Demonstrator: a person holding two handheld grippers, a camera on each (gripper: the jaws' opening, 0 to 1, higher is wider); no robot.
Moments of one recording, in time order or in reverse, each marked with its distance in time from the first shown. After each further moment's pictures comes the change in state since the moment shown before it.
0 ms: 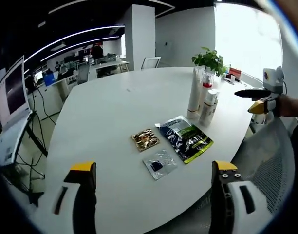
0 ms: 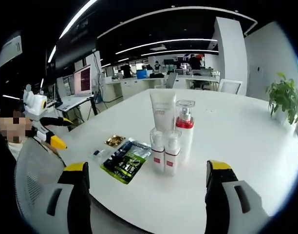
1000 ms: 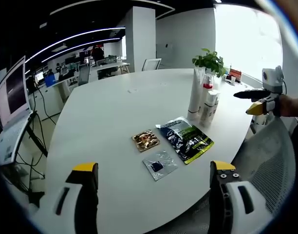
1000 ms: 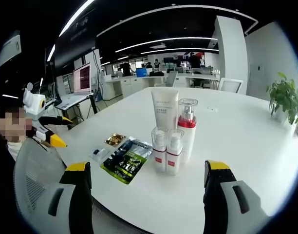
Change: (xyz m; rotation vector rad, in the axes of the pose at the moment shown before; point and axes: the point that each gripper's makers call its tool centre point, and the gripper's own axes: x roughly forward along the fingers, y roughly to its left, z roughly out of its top) left arm 0.002 -0.003 -0.003 -0.003 0.011 0.000; right arm 0.005 0.006 -0.005 -0.018 0.032 0.006
